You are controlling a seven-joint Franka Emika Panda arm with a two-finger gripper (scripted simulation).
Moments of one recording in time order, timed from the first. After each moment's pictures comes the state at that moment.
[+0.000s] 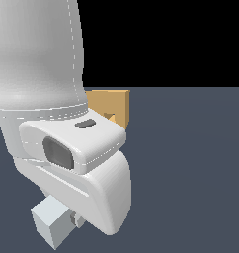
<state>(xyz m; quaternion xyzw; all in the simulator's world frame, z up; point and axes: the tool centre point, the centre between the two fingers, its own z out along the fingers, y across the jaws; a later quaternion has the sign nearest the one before) -0.081 -0.156 0.022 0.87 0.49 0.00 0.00</state>
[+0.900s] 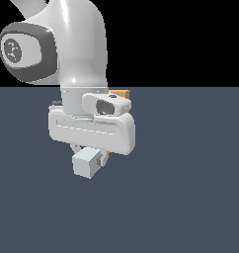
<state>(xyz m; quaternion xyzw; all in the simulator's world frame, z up) -0.066 -0.045 0.036 0.83 0.56 0.00 0.00</state>
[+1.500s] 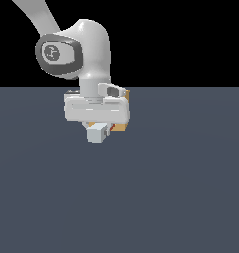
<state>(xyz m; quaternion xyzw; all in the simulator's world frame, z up) -0.069 0.081 0.054 0.77 0.64 0.00 0.00</state>
